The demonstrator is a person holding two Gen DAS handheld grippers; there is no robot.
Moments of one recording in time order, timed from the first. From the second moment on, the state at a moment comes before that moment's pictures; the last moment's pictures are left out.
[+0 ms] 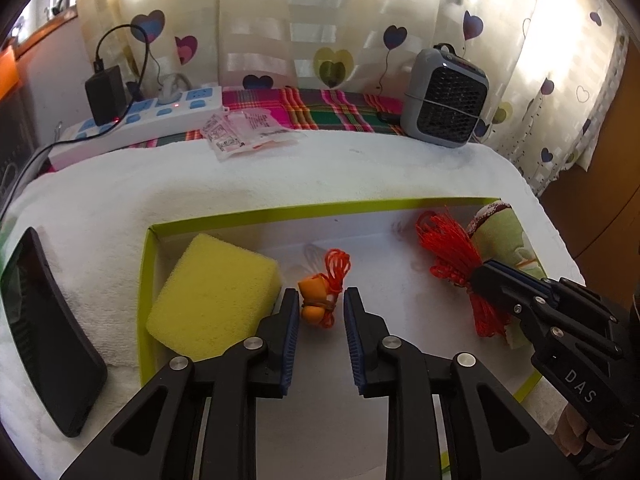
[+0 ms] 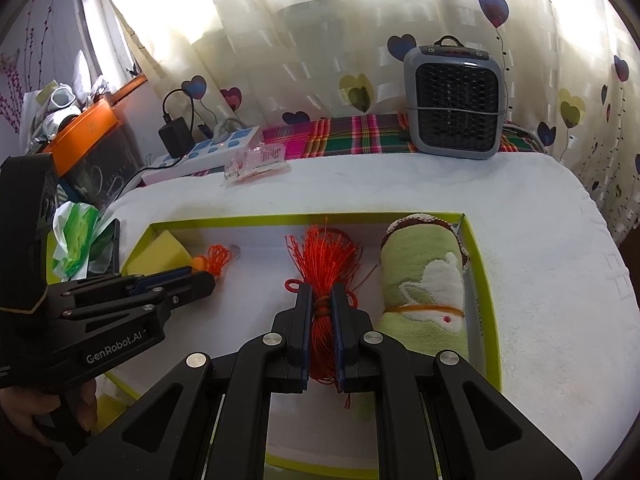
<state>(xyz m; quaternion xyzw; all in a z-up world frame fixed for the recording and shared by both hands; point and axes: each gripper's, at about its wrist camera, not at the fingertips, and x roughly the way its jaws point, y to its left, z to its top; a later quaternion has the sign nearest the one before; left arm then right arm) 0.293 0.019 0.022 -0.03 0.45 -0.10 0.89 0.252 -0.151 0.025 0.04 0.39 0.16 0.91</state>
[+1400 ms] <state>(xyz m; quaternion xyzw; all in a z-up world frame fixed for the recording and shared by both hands) 0.266 0.018 0.036 0.00 0.43 -0.09 0.90 0.236 -0.152 0.033 0.04 0.38 0.15 0.91</state>
